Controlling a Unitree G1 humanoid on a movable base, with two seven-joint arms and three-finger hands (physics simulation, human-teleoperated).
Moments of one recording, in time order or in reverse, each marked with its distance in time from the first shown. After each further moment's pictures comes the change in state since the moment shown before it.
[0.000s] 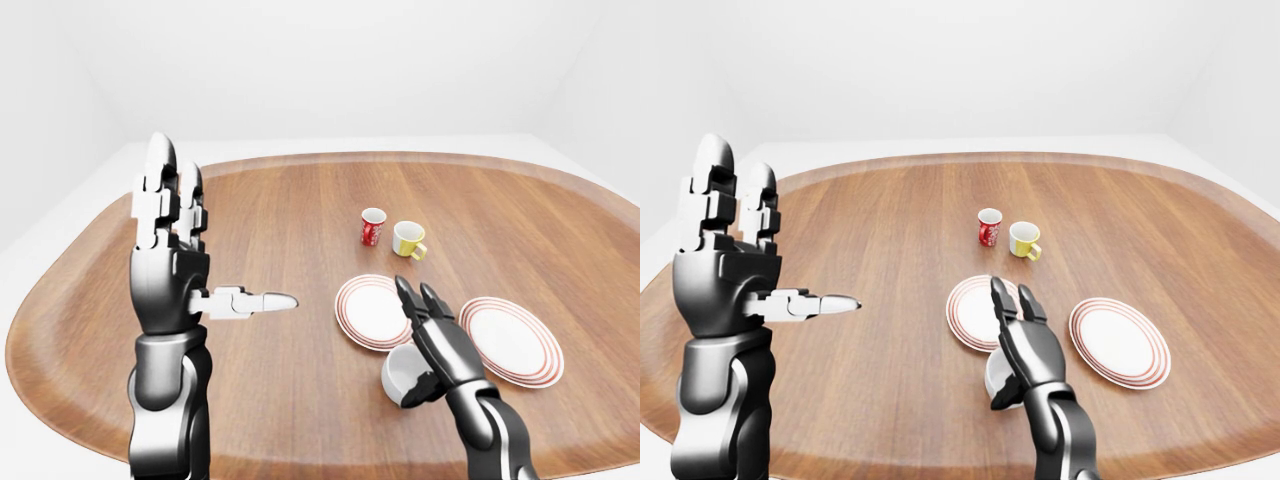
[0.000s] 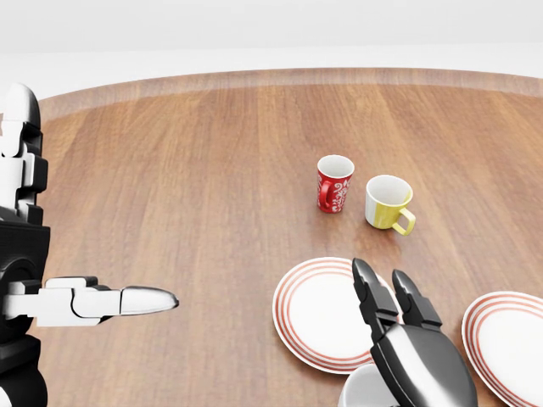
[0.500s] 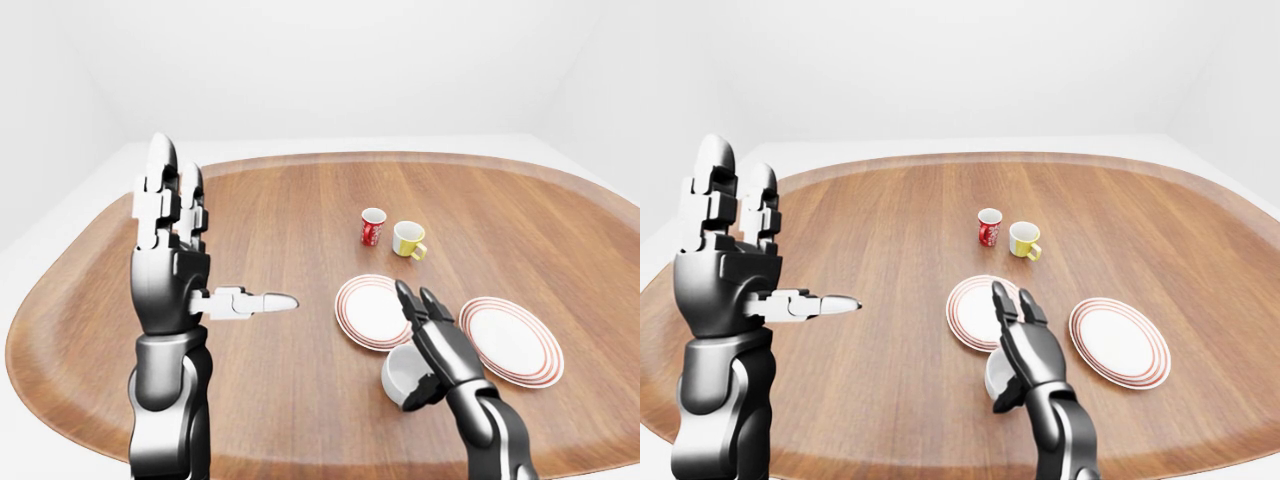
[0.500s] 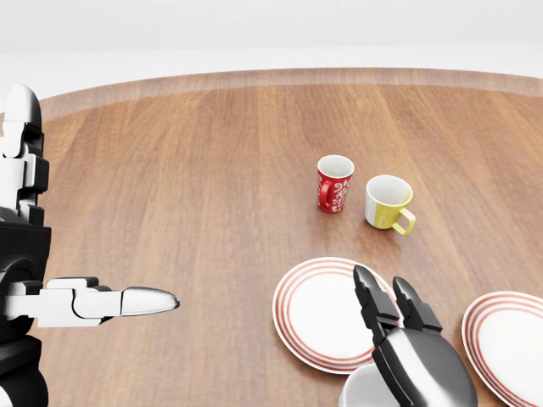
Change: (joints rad) left arm 0.002 -0.001 -0.002 0.000 0.001 0.000 -0.001; right arm -0.002 -0.008 -0.012 0.029 0.008 0.000 0.016
